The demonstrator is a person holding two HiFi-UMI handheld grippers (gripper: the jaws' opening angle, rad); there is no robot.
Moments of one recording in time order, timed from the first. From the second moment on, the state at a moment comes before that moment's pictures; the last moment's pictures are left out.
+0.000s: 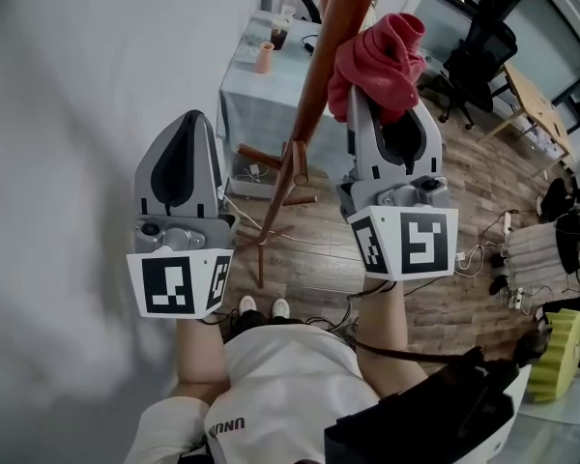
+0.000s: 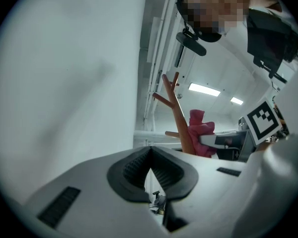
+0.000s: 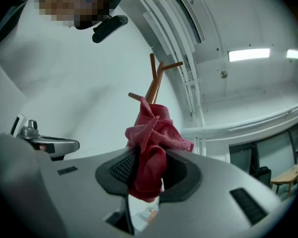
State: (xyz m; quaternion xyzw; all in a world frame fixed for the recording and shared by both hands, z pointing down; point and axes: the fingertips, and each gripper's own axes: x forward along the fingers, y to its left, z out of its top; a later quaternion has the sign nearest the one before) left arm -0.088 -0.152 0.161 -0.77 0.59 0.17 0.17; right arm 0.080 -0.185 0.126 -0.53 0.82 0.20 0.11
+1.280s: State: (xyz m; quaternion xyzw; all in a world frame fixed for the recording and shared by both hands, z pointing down) left arm -0.088 -0.159 0.187 -0.78 0.59 0.13 0.15; right arm 0.079 -0.191 0.193 -0.54 0.83 0.13 0.06
